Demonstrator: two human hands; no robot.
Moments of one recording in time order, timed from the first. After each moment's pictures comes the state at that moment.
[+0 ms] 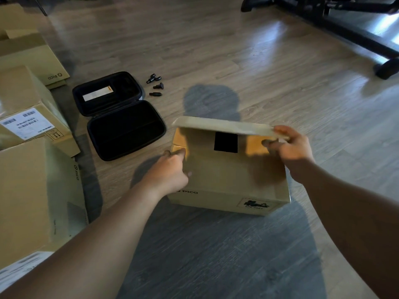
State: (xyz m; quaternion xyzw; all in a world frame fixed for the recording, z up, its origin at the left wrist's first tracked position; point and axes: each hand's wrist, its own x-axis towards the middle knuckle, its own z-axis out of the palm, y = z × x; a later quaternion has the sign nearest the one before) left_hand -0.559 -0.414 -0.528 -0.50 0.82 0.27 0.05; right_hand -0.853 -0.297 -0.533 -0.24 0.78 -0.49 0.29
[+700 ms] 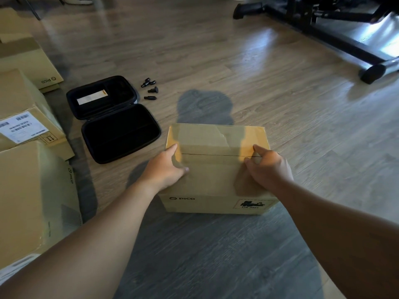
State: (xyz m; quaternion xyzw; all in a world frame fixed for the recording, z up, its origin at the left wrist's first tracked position) left_hand -0.559 -0.426 -0.535 -0.53 0.75 0.39 -0.06; right_hand -0.806 -0.281 -0.537 -0.34 0.89 -0.22 0.19
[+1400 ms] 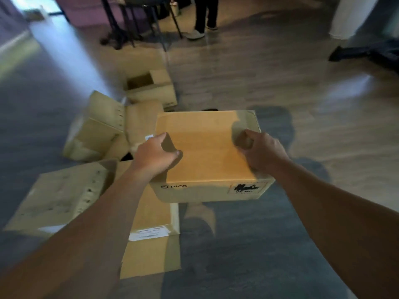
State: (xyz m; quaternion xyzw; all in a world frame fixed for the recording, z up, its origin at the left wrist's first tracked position) left_hand -0.339 -0.447 -0.266 -0.69 0.64 0.27 -0.21; right_hand -0.615 -0.434 -0.290 -0.62 0.75 -0.16 0.19
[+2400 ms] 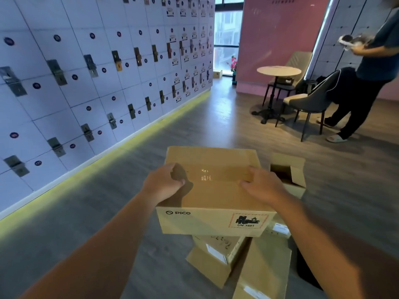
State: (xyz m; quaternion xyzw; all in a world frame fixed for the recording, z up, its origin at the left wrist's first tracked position) left_hand 0.135 -0.193 0.263 -0.85 0.41 0.19 -0.29; right_hand -0.108 -0.348 0.254 -0.84 0.49 -0.09 0.22
